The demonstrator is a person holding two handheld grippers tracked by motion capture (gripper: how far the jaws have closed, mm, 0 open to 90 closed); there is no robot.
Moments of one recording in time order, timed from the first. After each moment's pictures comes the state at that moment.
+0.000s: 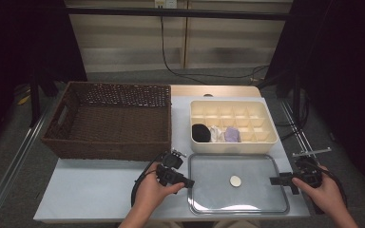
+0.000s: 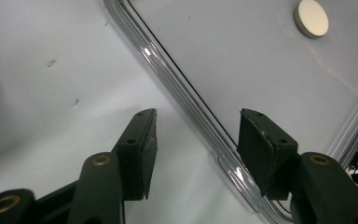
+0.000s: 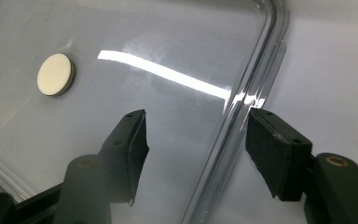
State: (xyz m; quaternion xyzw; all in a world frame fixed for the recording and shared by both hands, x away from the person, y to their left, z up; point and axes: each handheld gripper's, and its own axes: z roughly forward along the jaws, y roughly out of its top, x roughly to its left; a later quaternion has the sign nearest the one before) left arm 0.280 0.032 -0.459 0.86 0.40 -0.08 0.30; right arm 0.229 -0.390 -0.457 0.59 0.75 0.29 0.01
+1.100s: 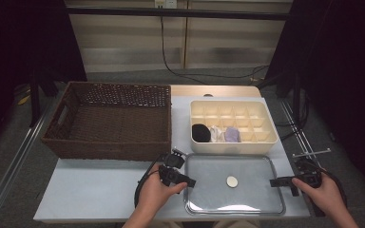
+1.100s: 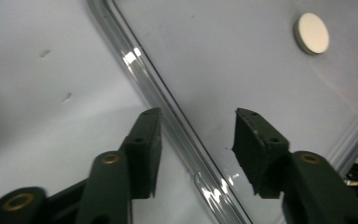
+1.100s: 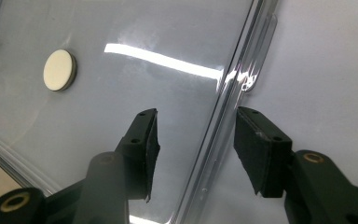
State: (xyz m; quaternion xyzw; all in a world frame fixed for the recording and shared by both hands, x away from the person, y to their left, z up) left arm 0.279 0.025 -0.459 0.85 0.44 -0.09 0.28; right arm 0.226 -0.388 -0.456 0.62 0.73 0.28 -0.04
